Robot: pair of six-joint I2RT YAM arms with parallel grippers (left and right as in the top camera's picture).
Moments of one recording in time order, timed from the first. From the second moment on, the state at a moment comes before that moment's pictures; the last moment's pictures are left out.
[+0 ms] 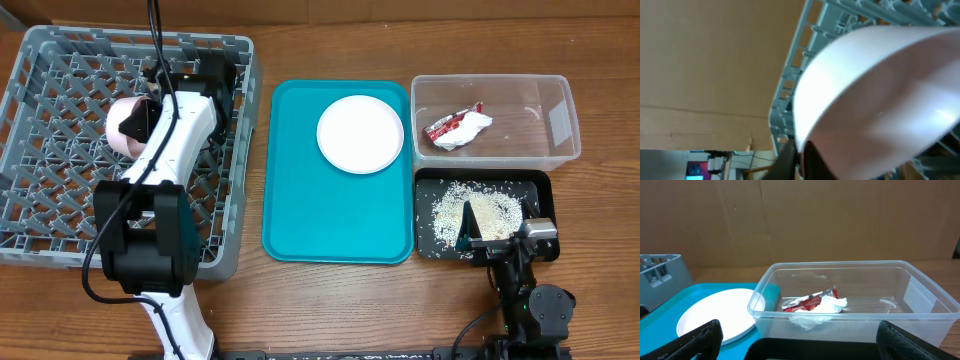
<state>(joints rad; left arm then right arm) -0.09 2.03 1.61 -1.13 -1.25 -0.37 -0.01 0.01 0.02 -0.02 -0.09 0.07</state>
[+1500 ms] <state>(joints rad) -0.14 1.59 1.61 -0.95 -0.20 -0.21 -0.01 0.01 0.02 -0.02 -0.09 0.07</state>
